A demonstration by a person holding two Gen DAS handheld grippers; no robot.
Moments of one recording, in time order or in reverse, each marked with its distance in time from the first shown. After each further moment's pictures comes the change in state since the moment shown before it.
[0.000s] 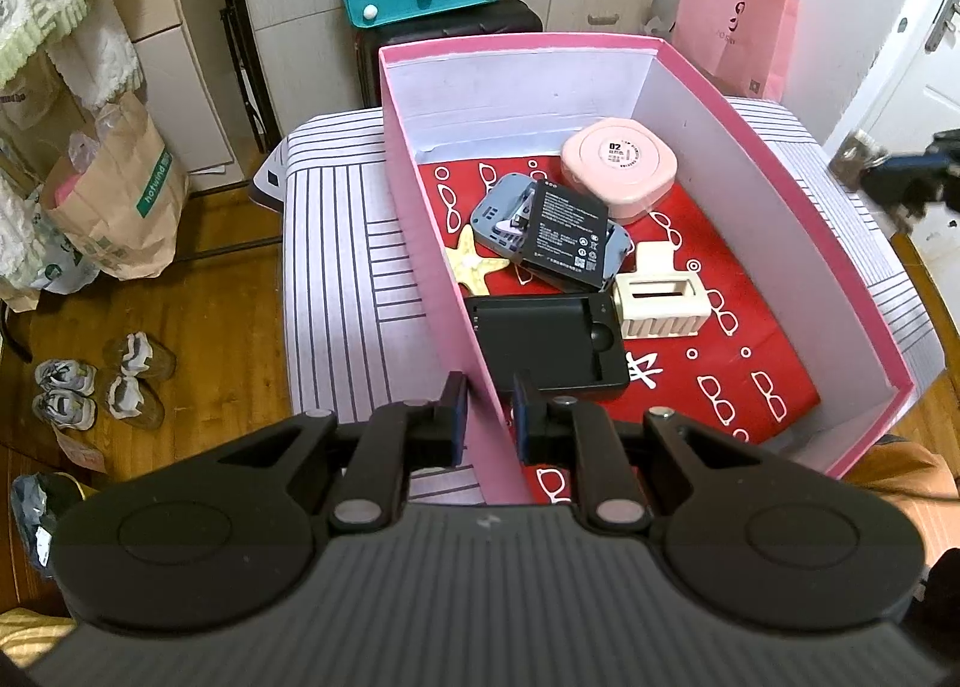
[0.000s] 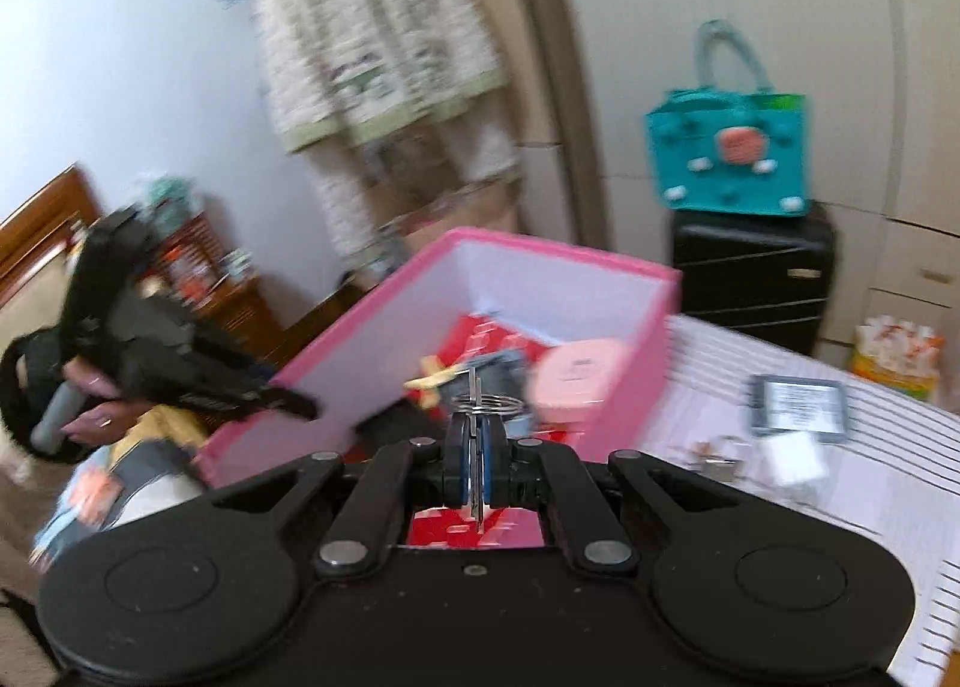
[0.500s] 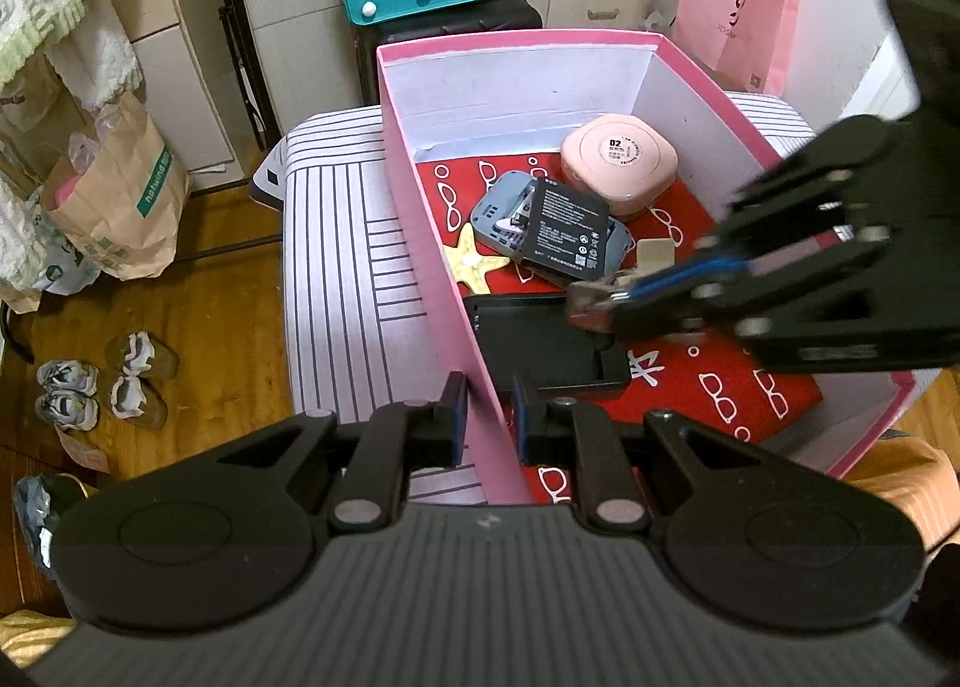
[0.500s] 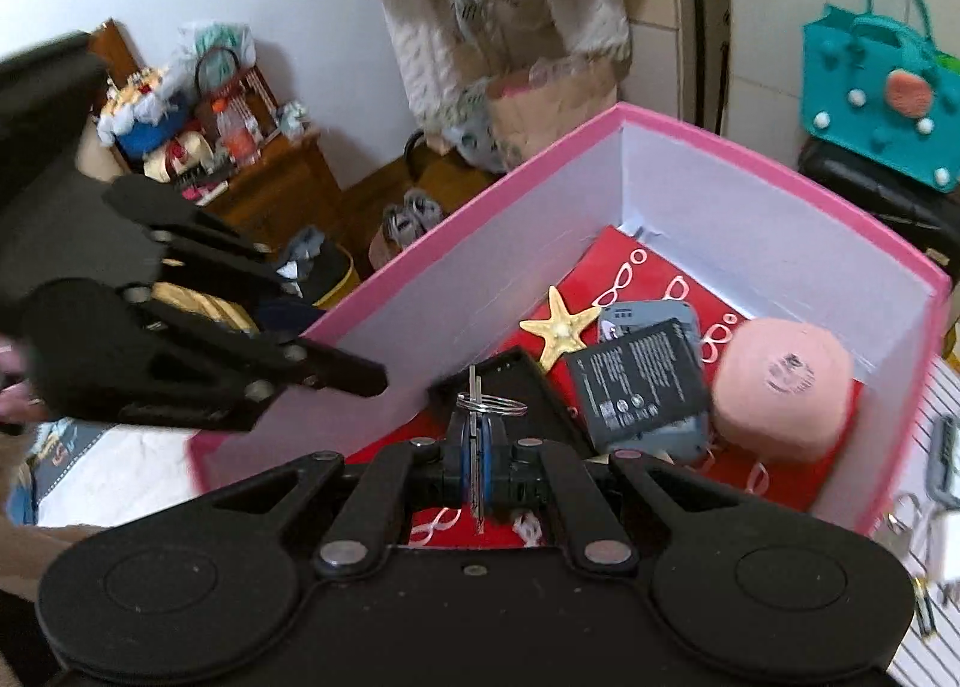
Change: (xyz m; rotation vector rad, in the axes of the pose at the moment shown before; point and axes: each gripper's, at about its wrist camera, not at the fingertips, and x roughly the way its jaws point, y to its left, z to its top) left arm 0.000 0.001 0.001 0.002 0.011 -0.001; right arm 0.135 0.050 0.025 -0.120 0.292 0.100
